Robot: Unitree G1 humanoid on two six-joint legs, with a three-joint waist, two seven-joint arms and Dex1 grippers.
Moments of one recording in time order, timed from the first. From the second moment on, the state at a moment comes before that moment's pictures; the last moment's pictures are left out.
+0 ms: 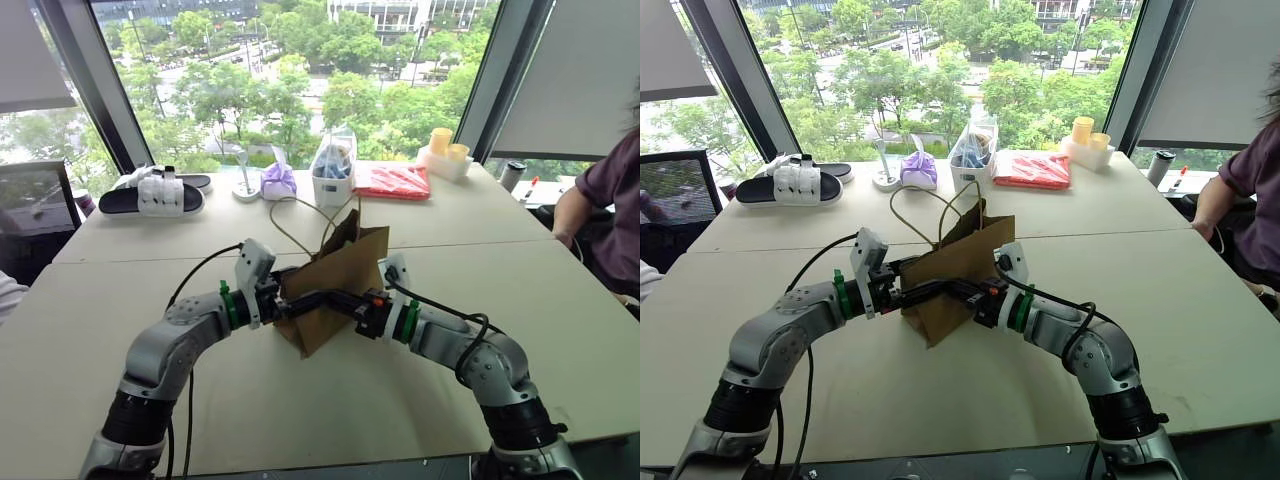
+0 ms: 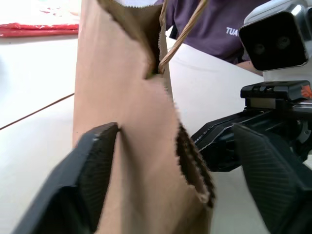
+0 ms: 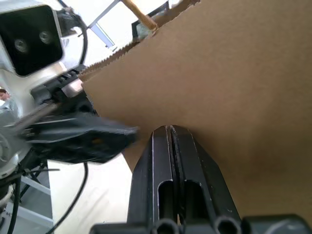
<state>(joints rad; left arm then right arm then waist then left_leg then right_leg) -0.44 0.40 -0.05 -0.19 -0.57 0.65 -0.73 -0.42 -0.34 0.06 -0.20 0.87 0.85 0.45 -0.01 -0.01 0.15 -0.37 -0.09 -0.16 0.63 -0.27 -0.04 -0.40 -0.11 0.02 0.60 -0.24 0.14</state>
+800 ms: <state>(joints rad) -0.94 0.41 -0.19 0.45 -0.43 0.31 -1.33 0.06 -0.48 -0.22 -0.46 1.25 0.98 0.44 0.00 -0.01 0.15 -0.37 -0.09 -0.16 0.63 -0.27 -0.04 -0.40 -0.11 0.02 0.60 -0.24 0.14</state>
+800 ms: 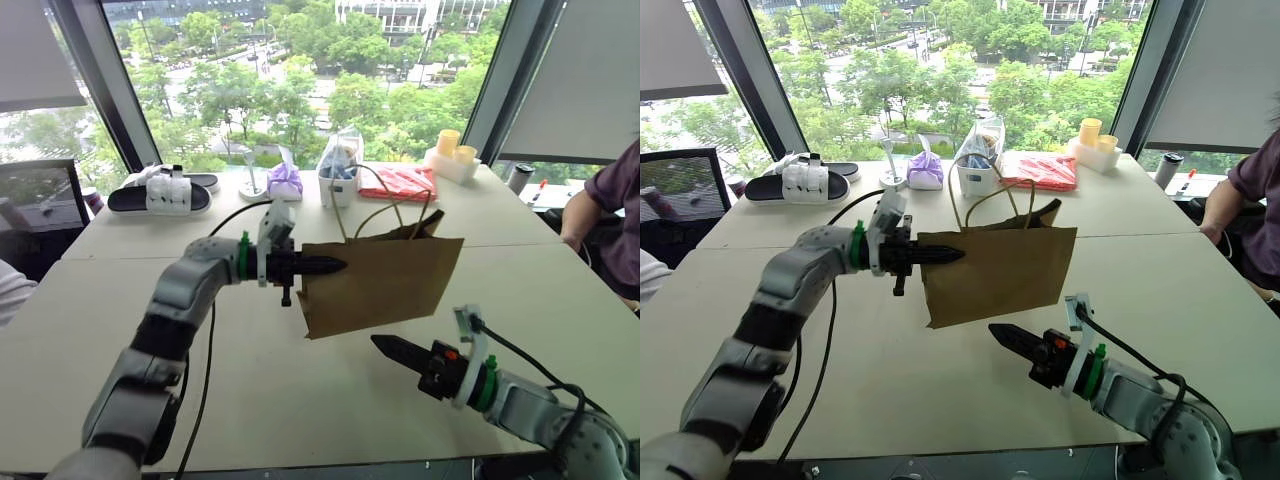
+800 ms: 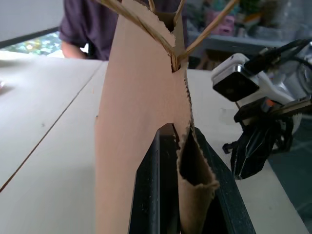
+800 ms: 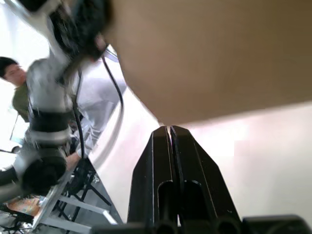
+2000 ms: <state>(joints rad) -0.52 0.51 0.20 0.20 -0.49 0.57 -1.09 -0.03 -0.49 -0.20 -0.38 1.26 0.87 0.39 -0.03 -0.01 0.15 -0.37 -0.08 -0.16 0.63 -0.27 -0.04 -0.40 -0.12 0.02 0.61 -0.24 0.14</state>
